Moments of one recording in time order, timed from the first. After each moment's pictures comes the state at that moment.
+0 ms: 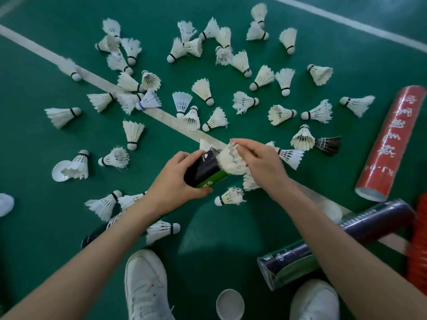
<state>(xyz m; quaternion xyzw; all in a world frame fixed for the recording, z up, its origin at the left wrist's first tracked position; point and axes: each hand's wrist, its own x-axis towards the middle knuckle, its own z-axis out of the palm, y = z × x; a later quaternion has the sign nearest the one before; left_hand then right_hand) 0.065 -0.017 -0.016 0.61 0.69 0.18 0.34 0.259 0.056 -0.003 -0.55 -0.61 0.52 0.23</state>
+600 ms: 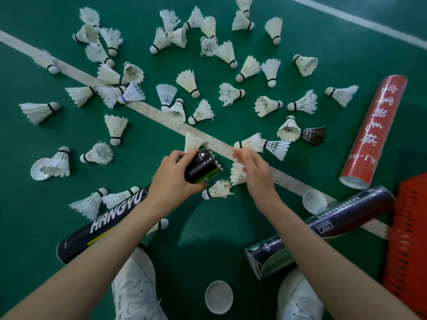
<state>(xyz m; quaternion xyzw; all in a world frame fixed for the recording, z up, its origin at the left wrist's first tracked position) 0.098 -0.019 -0.039 0.62 0.72 0.15 0.27 0.283 0.025 -0.043 -0.60 -0.50 0.55 0.30</state>
